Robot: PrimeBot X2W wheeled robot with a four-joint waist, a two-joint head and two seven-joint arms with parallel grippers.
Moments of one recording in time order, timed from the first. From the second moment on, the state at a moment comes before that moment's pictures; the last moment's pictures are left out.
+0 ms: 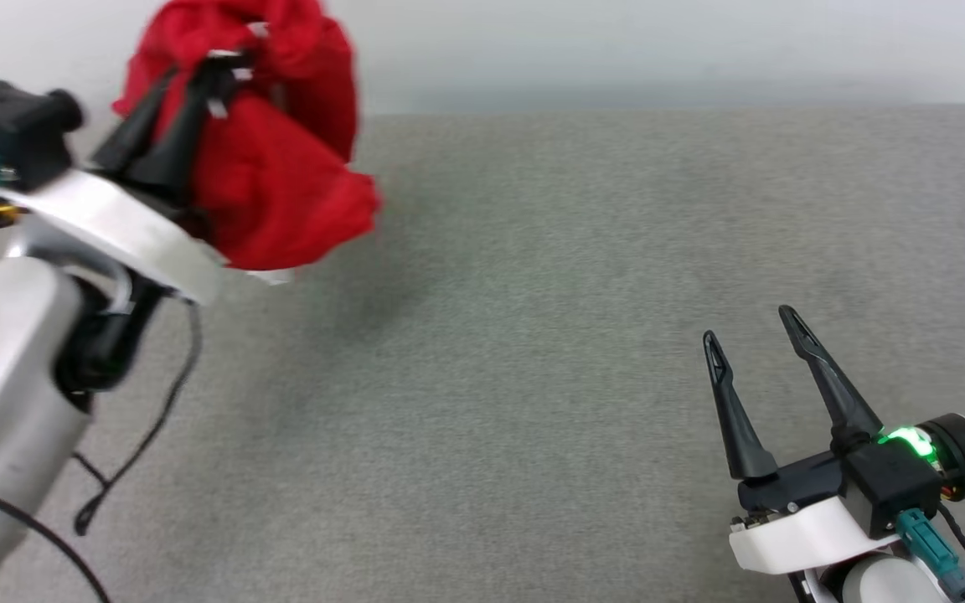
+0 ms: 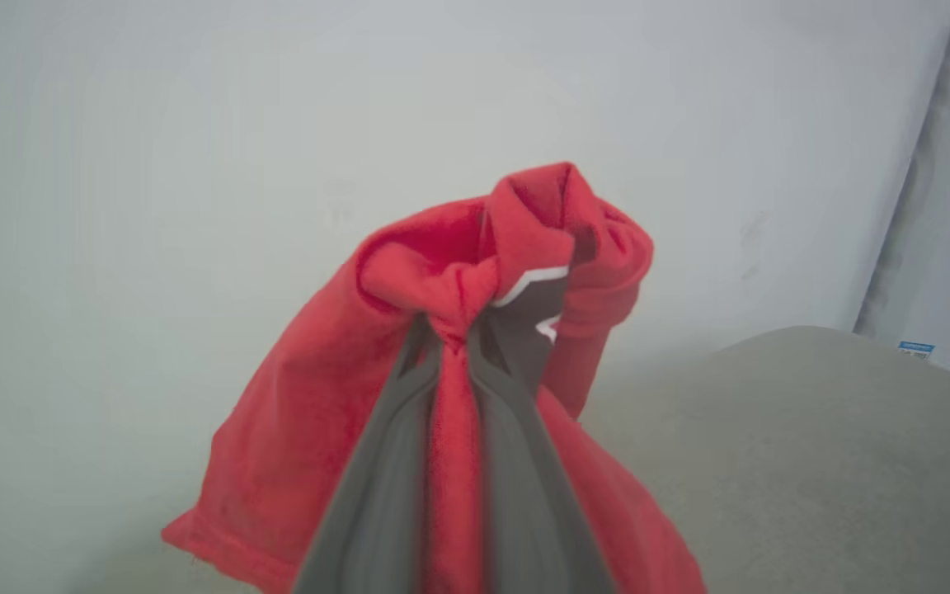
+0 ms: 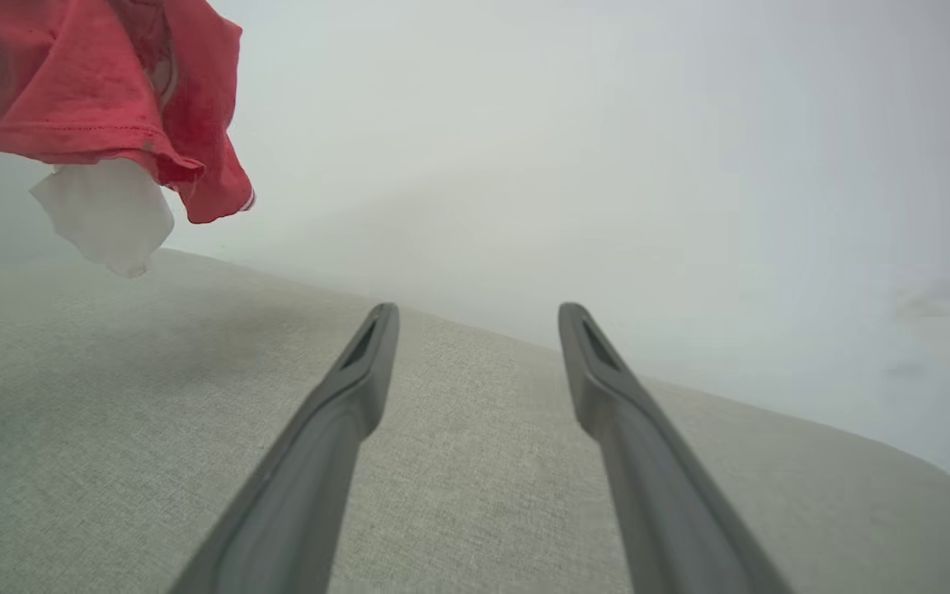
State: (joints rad) left arm -0.83 0.73 -0.70 0.26 -0.91 -0.04 -0.24; right arm -0.07 -0.06 0.13 -0.05 -0.09 0.13 -0.26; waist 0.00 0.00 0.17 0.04
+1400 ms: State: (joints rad) left arm -0.47 0.28 -0.72 0.23 -0.61 0.00 -0.26; right arm -0.02 -0.05 0.05 -0.06 -0.10 0.13 -0.26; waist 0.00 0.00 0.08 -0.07
